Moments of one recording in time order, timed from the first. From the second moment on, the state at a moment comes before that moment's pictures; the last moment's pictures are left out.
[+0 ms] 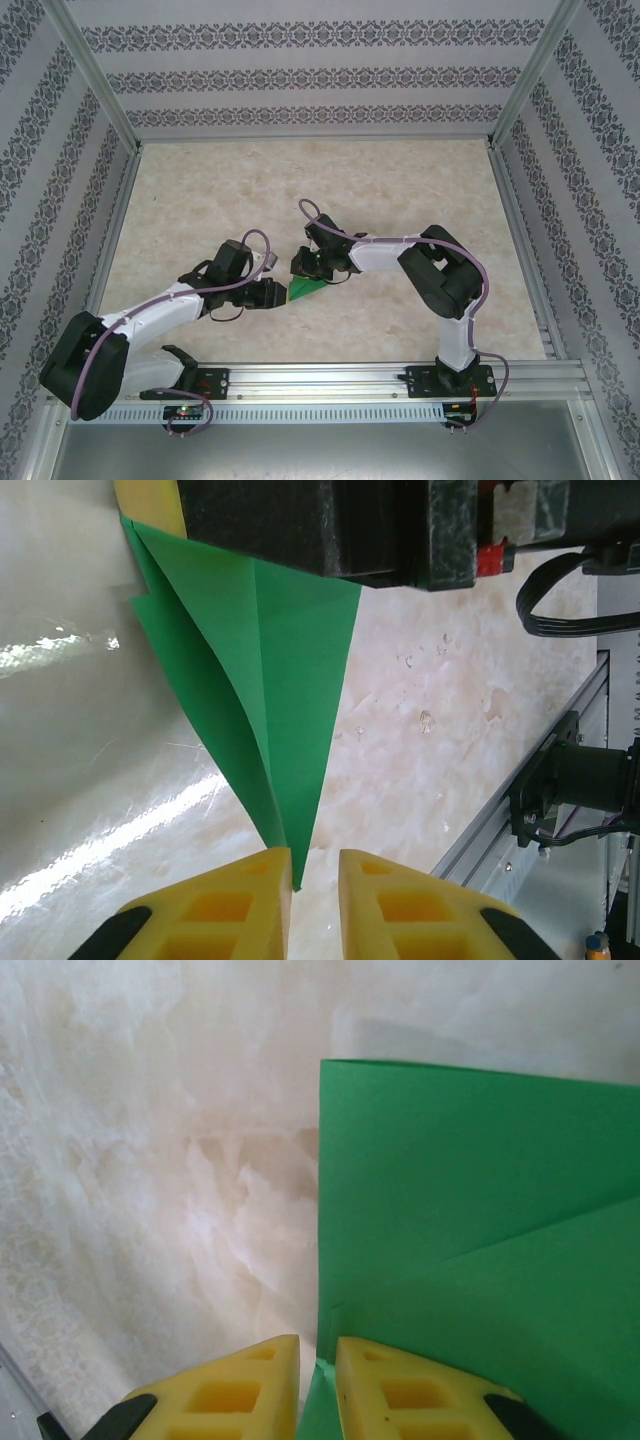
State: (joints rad) left arm -0.54 1.20 0.50 -0.22 0.61 -0.61; right arm 0.77 1.95 1.07 -0.10 -0.37 0.89
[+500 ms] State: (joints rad) left arm -0.54 1.08 0.56 -0.35 0.47 -0.61; right arm 0.77 1.95 1.07 -0.10 -0.37 0.89
